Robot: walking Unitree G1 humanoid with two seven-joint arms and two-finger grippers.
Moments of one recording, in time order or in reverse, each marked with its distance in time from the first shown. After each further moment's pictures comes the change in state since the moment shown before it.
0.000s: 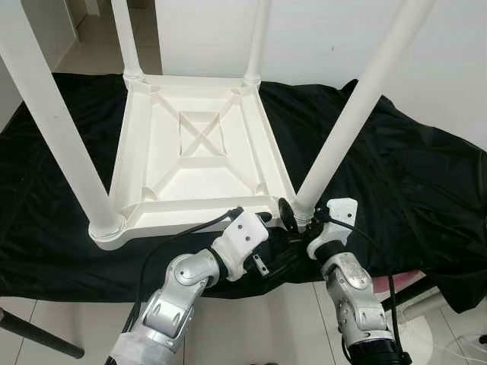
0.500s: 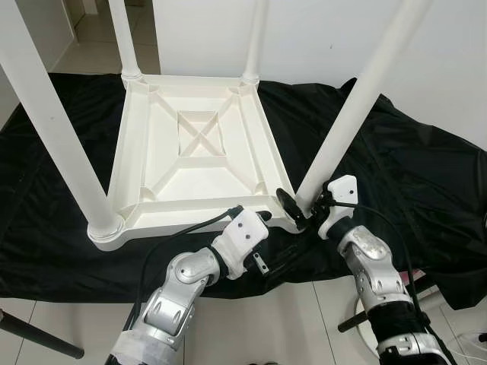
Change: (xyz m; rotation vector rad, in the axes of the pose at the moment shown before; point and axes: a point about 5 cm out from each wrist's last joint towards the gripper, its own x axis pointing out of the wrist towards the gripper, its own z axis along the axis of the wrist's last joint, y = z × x) left arm 0.003 0.001 -0.001 -0.009 0.002 0.001; right arm 0.025 -0.015 0.011 -0.152 0.025 0.278
